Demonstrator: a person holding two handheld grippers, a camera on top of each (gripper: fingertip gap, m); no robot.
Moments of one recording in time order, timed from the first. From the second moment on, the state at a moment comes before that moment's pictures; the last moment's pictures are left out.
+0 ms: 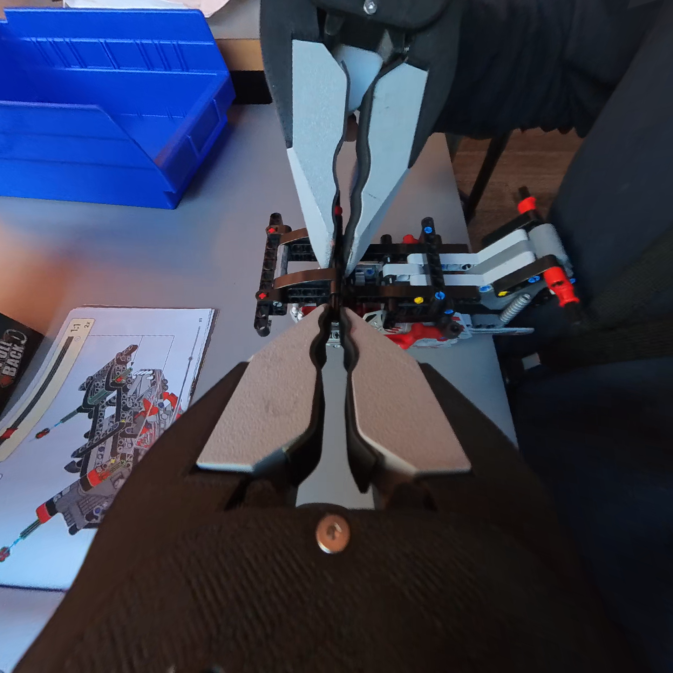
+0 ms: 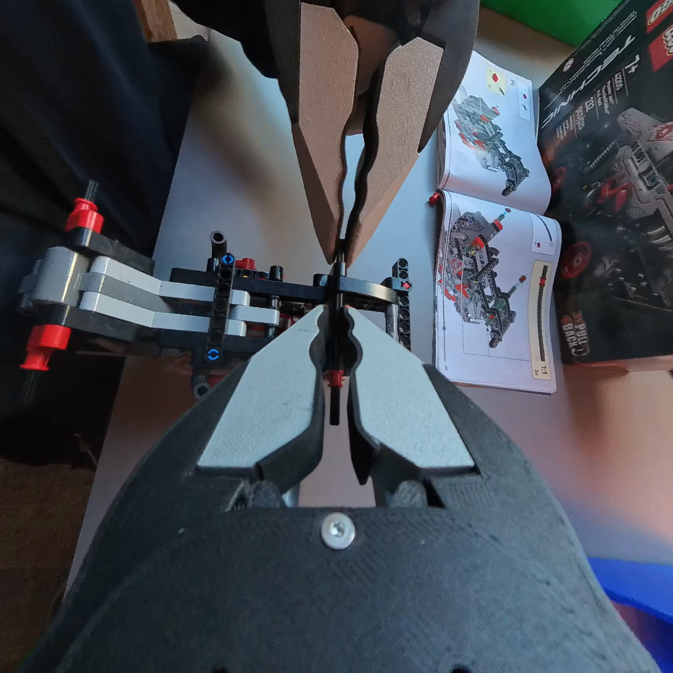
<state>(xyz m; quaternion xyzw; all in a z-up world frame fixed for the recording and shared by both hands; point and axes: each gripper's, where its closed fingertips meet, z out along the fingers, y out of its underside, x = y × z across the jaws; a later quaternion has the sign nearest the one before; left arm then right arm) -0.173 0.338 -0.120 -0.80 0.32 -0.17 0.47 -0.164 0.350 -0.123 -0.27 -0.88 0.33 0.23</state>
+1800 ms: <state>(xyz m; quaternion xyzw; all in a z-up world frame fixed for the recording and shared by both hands) -0.272 0.323 -0.088 -0.74 0.30 0.05 0.60 -0.186 0.359 -0.054 -0.37 -0.74 0.53 0.19</state>
